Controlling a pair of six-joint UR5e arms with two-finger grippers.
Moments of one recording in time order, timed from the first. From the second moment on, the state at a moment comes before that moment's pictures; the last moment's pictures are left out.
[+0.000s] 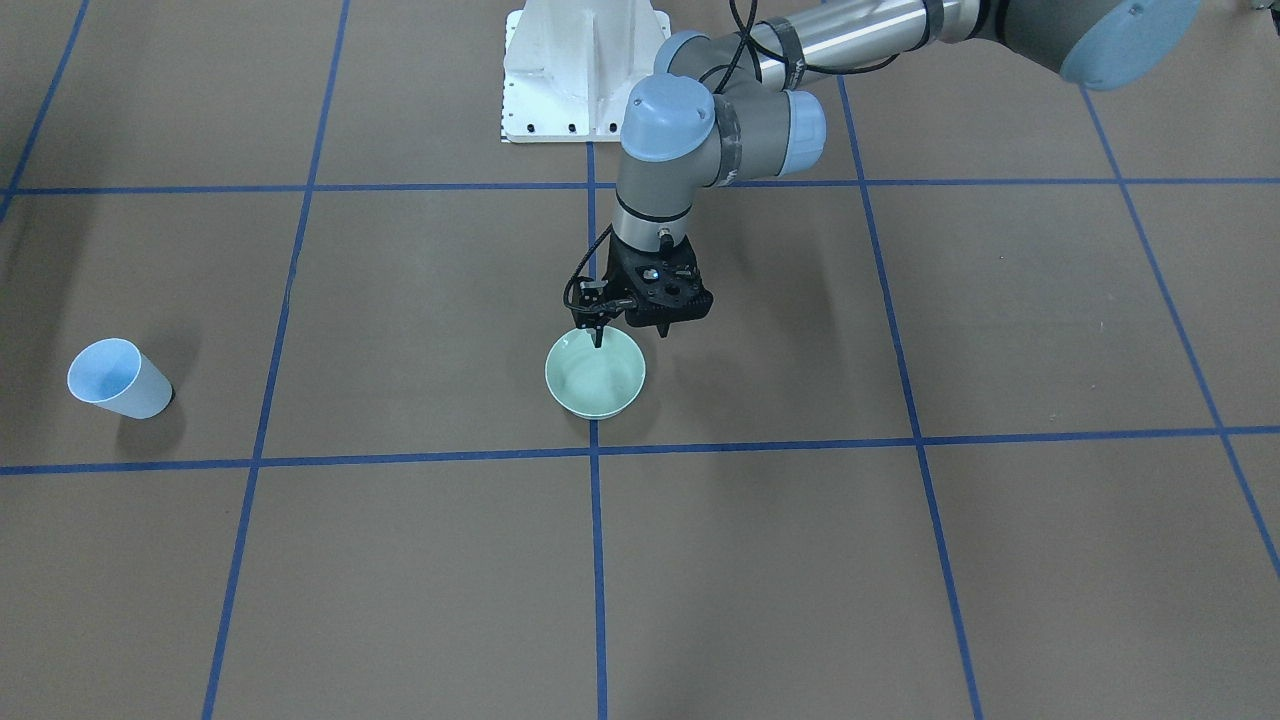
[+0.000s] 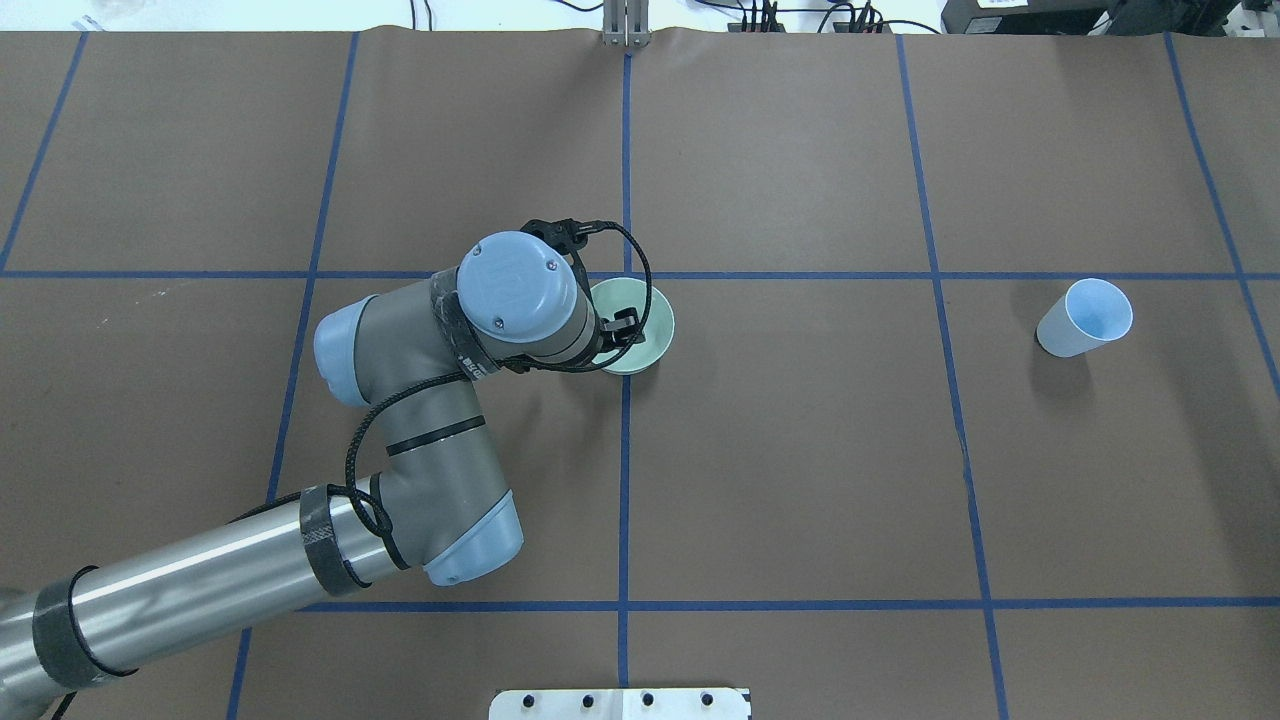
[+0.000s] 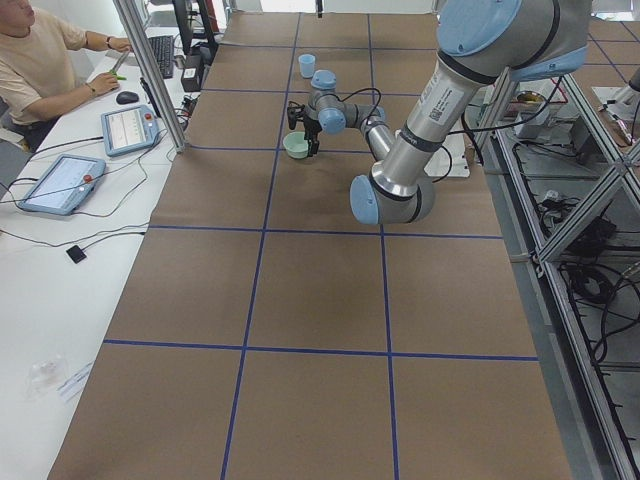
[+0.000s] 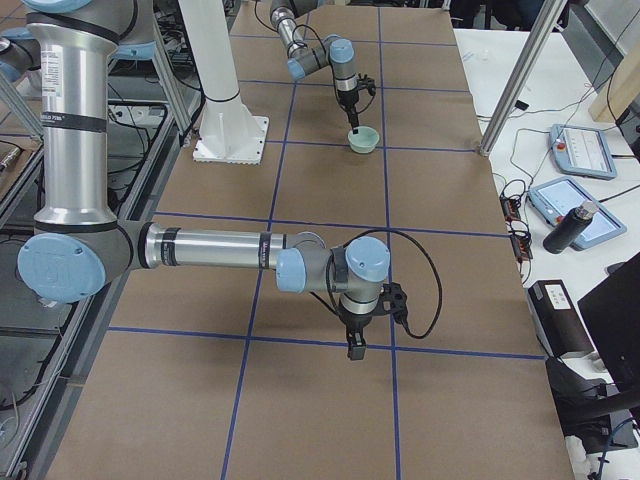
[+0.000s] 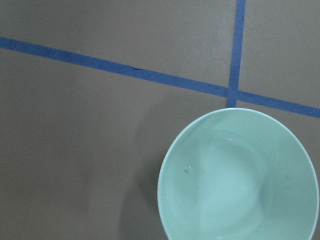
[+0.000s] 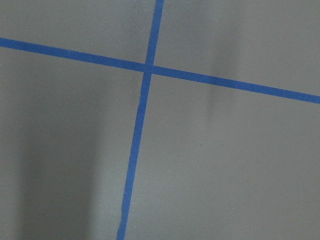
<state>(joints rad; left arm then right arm) -0.50 -2.34 -1.49 -1.79 -1.73 -1.48 1.48 -1.63 1.61 -1.52 2.23 -0.07</state>
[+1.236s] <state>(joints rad) -0.52 -2.37 -1.43 -1.85 -1.74 -1.47 1.48 -1.63 1.61 -1.52 2.23 -0.07</state>
